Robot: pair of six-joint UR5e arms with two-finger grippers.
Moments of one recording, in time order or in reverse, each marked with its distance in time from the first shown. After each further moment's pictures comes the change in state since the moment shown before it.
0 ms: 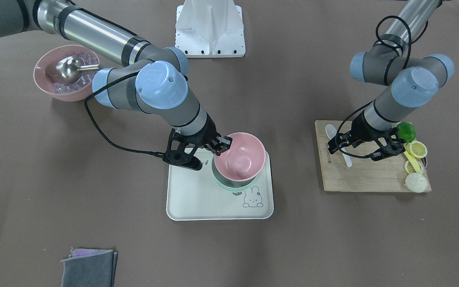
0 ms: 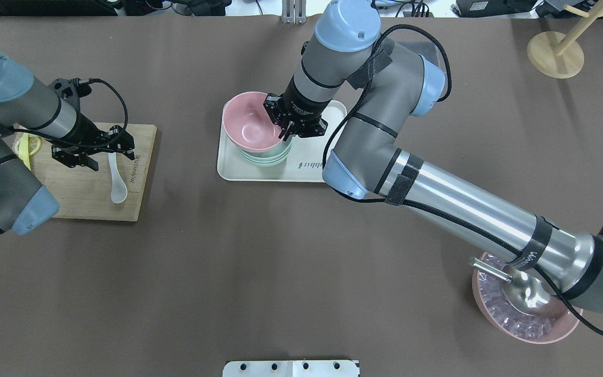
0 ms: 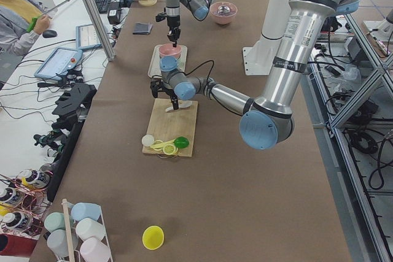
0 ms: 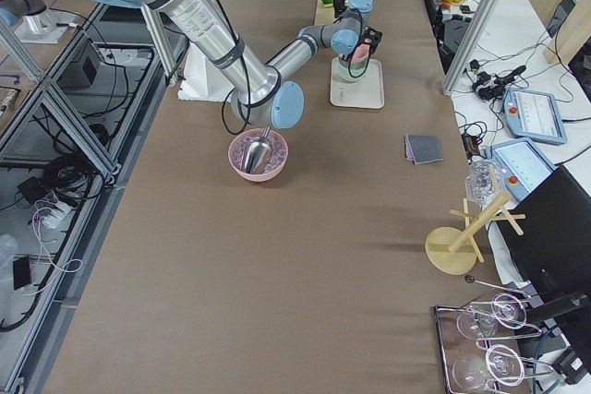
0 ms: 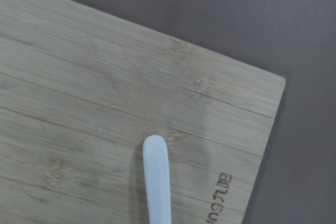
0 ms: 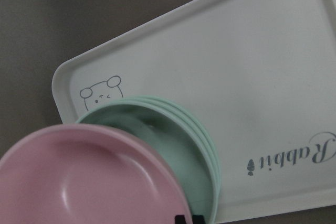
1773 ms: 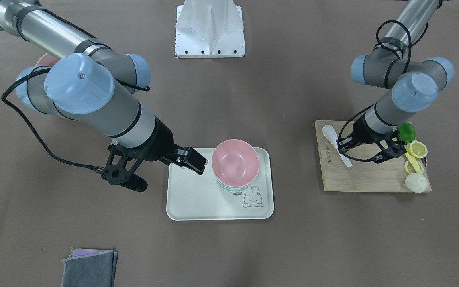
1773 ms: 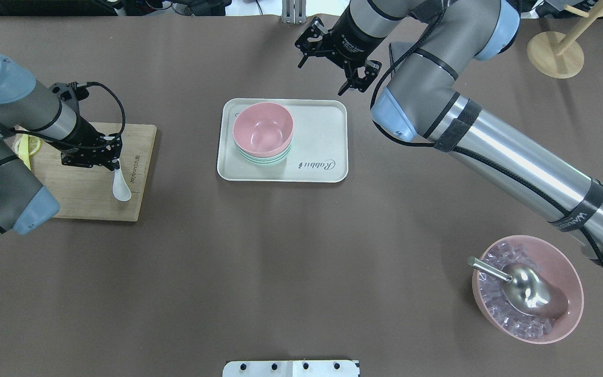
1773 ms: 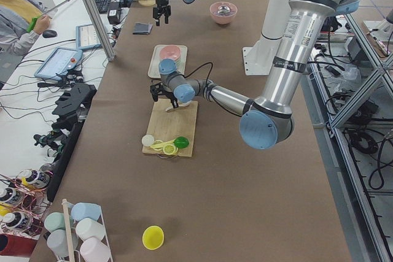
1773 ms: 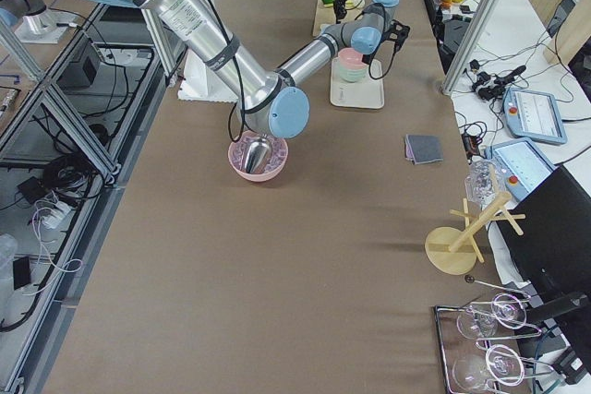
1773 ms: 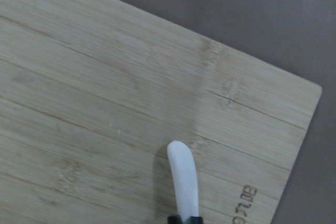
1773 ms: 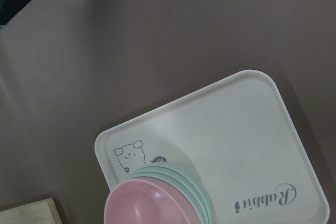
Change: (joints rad) left arm 0.001 -0.001 0.026 -0.001 -0.012 -0.033; right arm 0.183 -0.048 0.084 0.003 0.123 0.008
